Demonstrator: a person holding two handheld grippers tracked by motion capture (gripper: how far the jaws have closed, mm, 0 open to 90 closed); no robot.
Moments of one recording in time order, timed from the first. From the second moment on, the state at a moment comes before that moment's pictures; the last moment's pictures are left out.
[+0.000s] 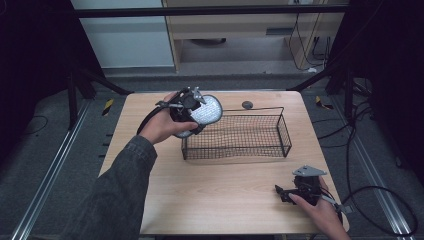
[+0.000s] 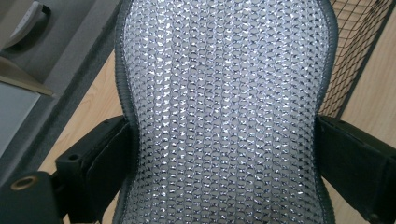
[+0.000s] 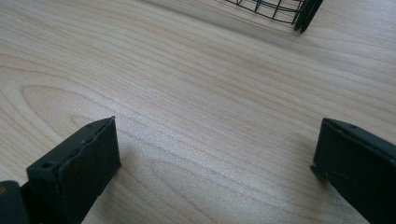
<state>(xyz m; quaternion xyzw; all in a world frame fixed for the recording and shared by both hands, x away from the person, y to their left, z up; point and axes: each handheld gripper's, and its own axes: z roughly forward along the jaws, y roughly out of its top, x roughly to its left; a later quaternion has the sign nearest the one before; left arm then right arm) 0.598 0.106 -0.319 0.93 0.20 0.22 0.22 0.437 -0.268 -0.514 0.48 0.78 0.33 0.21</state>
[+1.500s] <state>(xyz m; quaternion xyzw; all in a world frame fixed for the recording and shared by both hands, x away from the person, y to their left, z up) 0.603 0.060 -0.342 0.95 0.10 0.23 0.19 0.437 -0.268 -0.514 0.48 0.79 0.33 0.21</state>
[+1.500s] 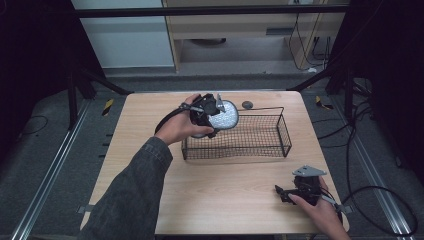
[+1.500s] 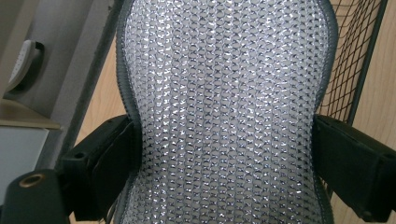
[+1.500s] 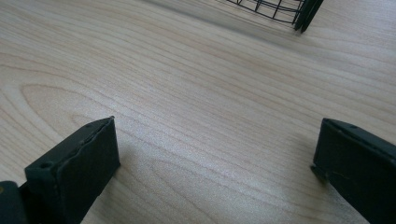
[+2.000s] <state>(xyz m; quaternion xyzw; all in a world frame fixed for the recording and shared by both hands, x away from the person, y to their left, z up) 0.607 0.061 -0.358 0.95 0.11 0.22 0.19 0.437 -0.268 -0.513 0.48 0.79 0.33 0.20</state>
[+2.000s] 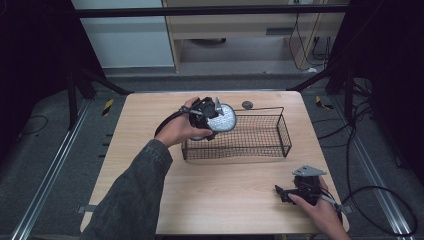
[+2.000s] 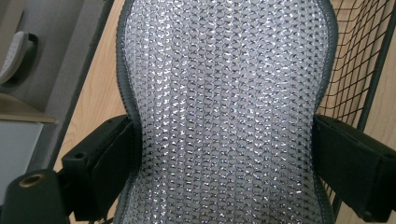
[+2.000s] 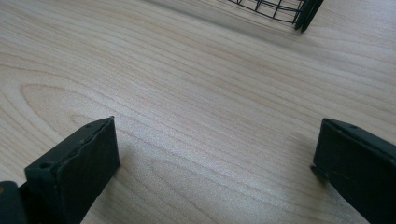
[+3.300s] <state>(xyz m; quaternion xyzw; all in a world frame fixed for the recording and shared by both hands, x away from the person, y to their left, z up) 0.617 0.067 -0.392 0.96 0.13 0.18 0.19 0.437 -0.268 -0.514 0.48 0.79 0.33 0.21</state>
